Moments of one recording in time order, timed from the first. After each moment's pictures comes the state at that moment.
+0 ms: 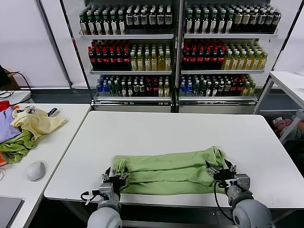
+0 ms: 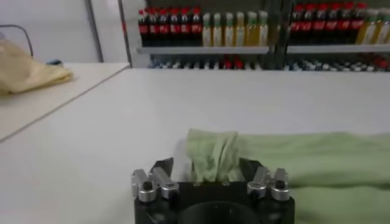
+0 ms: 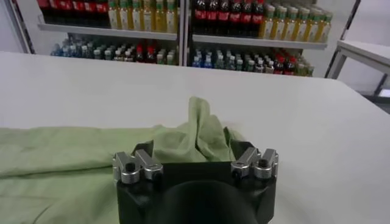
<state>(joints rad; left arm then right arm) 1.31 -1.37 -0.22 -1.93 -0.28 0.47 -0.48 -1.35 1.16 0.53 2.04 0.39 -0.55 0.13</state>
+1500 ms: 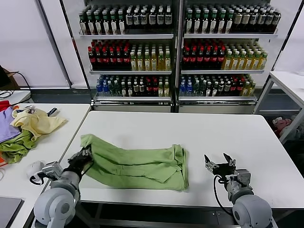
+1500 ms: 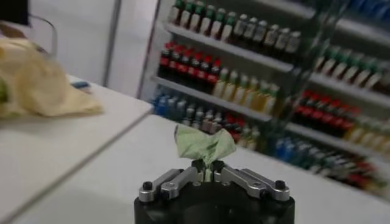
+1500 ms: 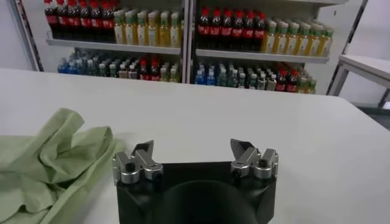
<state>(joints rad) 1.26 -1.22 -0.57 -2.14 -0.85 0.53 -0.39 -1.31 1.15 0.52 2.04 0.40 -0.54 0.12</state>
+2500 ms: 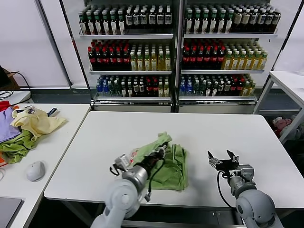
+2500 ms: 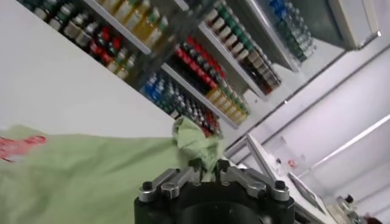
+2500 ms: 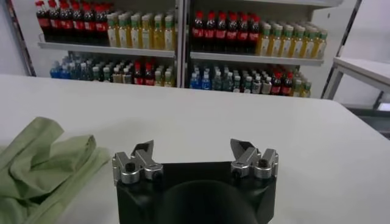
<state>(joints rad) 1.06 -1.50 -0.12 -1.97 -1.01 0.51 -0.38 -1.27 1.13 0.53 2.00 0.43 -0.53 0.12</state>
